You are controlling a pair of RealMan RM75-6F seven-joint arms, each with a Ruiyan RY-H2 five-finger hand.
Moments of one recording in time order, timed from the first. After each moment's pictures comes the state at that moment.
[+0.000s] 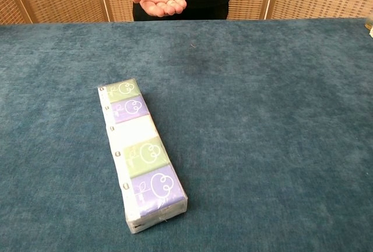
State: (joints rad) left arm 0.16 -0.89 0.10 -1.68 1.74 1.77 -0.24; right arm 0.25 -1.07 -0.03 -1.72 -1.94 1.41 0.11
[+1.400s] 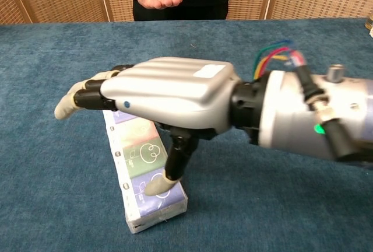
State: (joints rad) left arm 0.13 -0.88 0.08 -1.70 1.68 1.71 -0.25; right arm 0.78 -1.60 0.22 -1.85 -1.58 0.72 -0.38
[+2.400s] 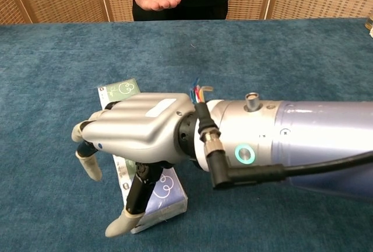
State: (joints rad) left arm 0.12 -0.88 0.08 -1.70 1.67 1.70 -0.26; right arm 1.04 -1.69 0.15 -1.91 -0.92 0.81 -0.89
